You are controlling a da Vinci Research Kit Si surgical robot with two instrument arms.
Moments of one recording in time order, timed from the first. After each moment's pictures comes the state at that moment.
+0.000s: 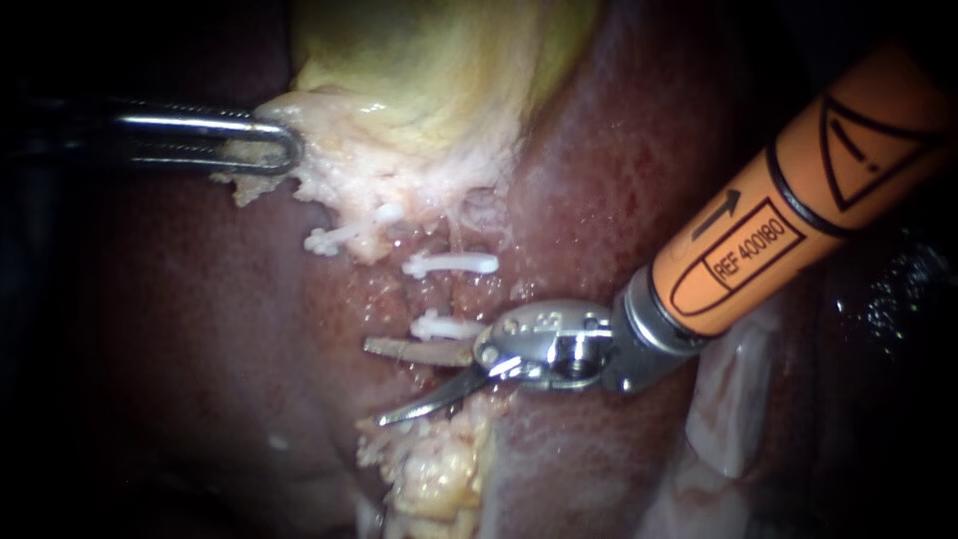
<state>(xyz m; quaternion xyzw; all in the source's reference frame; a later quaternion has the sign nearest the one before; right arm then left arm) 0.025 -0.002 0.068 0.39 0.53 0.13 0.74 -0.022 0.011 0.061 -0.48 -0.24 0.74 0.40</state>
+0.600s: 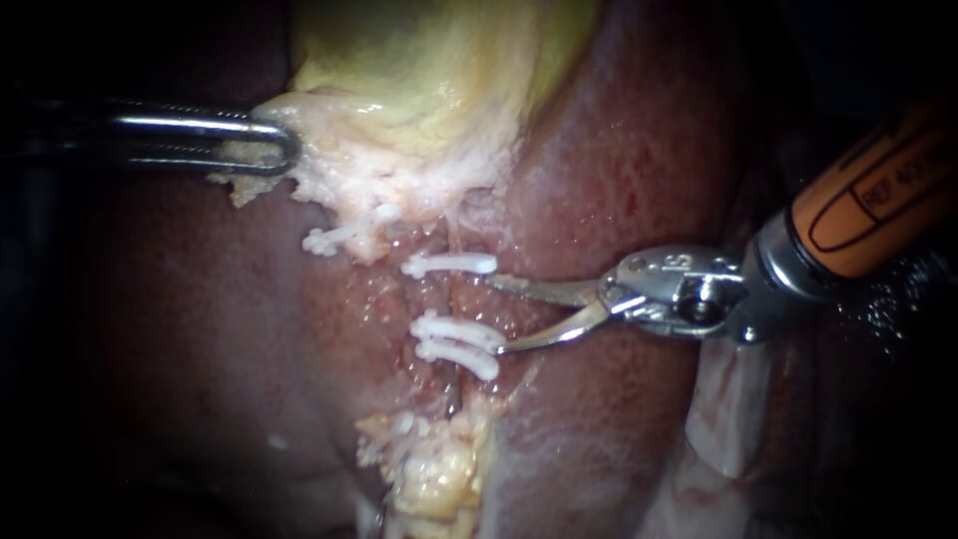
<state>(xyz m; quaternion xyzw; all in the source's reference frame) 0.016 0.002 0.069 0.36 0.49 0.19 0.77 -0.022 0.011 0.061 -0.48 -0.24 0.74 0.40</state>
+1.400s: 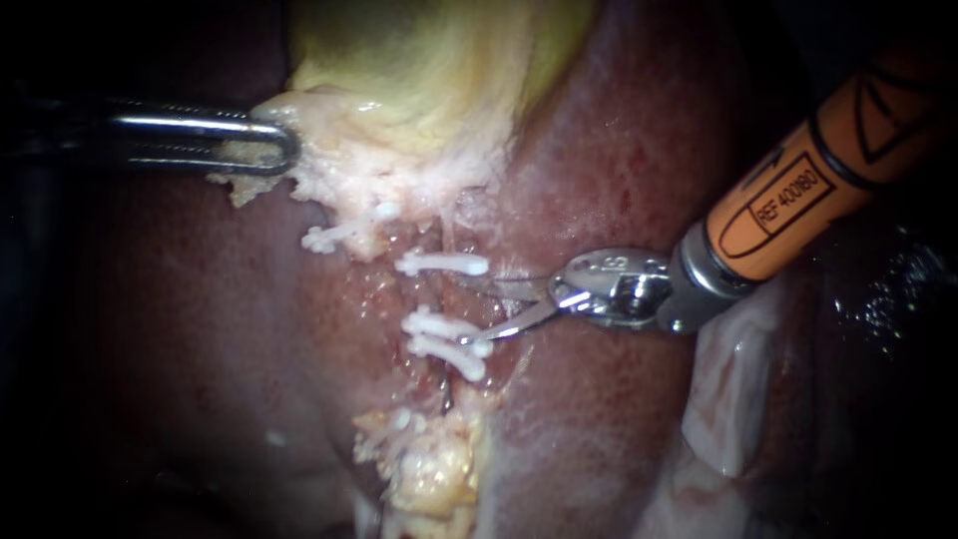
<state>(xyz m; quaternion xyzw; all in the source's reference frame) 0.020 0.001 0.076 0.39 0.50 0.17 0.75 -0.022 0.011 0.061 -0.48 -0.24 0.74 0.40</state>
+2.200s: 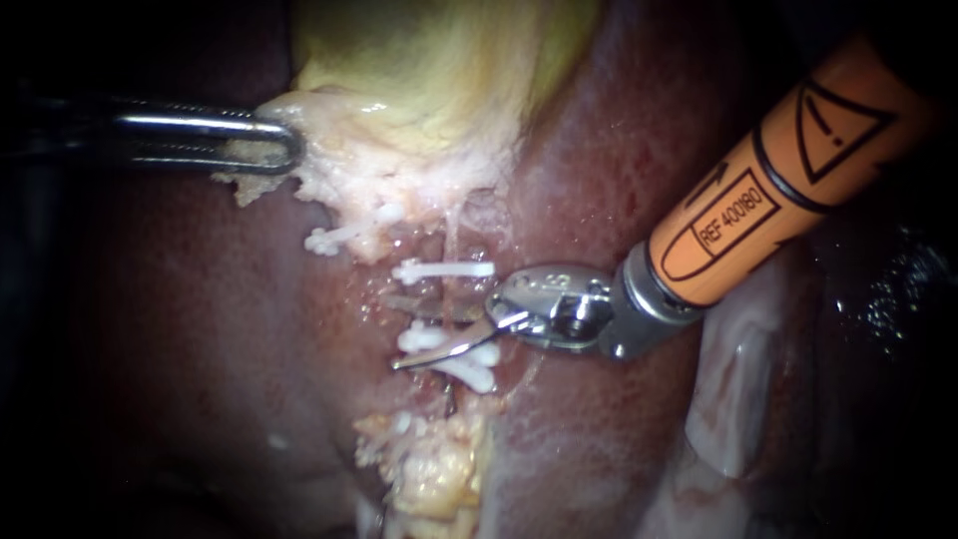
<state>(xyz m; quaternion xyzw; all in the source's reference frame) 0.025 0.000 0.072 0.41 0.55 0.14 0.71 -0.022 0.011 0.061 -0.48 -0.24 0.74 0.41</state>
